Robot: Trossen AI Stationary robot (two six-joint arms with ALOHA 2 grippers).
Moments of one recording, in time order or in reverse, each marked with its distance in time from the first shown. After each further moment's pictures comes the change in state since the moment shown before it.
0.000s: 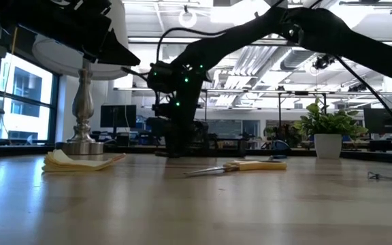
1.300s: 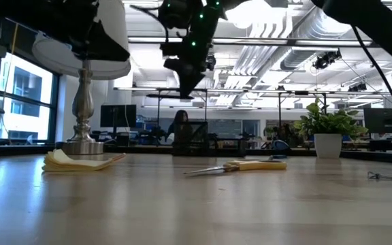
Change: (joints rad) left arm -0.001 -0.163 -0.003 -0.162 0.026 -0.082; right arm 0.074 -0.293 -0.004 -0.163 0.218 -0.261
